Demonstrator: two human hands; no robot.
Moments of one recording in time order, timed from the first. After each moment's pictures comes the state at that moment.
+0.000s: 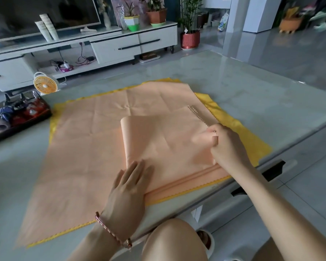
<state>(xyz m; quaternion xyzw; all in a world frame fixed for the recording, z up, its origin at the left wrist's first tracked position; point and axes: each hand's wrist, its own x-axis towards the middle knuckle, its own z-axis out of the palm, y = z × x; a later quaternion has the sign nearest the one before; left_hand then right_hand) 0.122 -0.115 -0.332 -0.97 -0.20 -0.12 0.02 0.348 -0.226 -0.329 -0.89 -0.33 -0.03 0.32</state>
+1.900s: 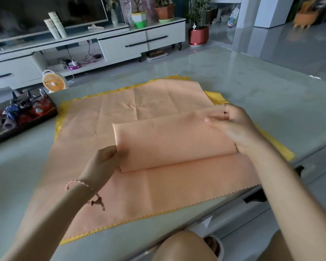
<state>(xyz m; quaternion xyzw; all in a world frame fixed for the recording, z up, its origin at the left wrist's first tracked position) 0.131 -0.018 -0.321 -0.79 -0.38 -0.18 -0.44 0.374 -0.189 -0.296 -0.74 -0.27 0.18 0.58</state>
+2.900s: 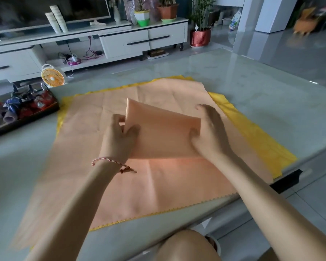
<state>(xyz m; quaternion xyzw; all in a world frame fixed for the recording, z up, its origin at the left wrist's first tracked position) 0.175 -0.027 -0.294 -0.76 -0.39 -0.34 -0.40 0.330 -0.153 -0.316 -0.84 -0.41 -0.05 0.35</state>
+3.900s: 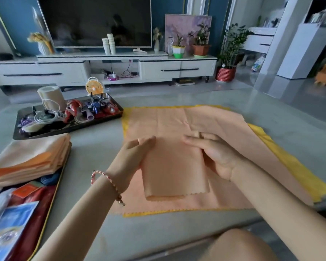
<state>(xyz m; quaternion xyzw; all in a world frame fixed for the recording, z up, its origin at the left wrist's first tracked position) 0.024 -0.021 -0.243 -0.57 -0.36 -0.30 -0.67 0.181 -0.115 -0.231 -0.60 -0.30 0.46 0.58</state>
